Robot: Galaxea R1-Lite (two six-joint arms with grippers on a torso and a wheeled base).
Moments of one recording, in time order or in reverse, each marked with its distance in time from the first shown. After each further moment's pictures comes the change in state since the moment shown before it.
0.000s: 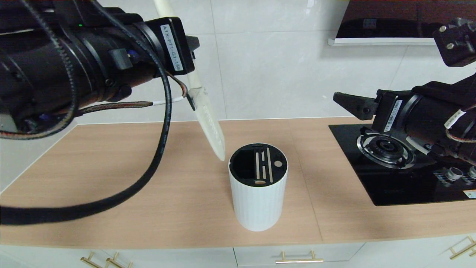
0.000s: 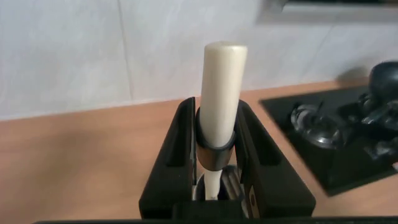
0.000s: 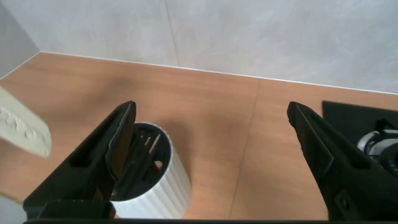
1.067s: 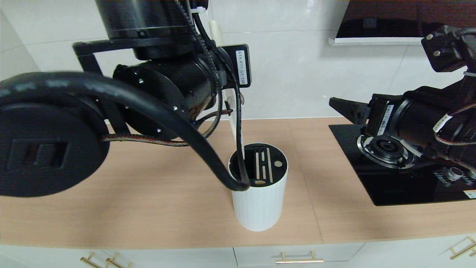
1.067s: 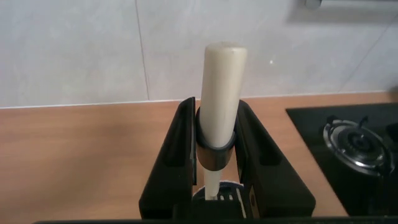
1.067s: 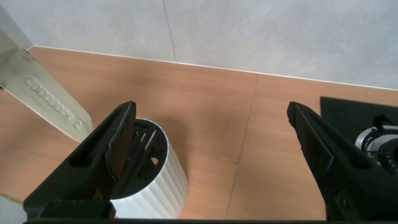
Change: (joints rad) left arm -0.120 0.236 -0.135 -0.075 0.306 0.039; right arm -0.002 0.020 0.003 0.001 0.000 -0.004
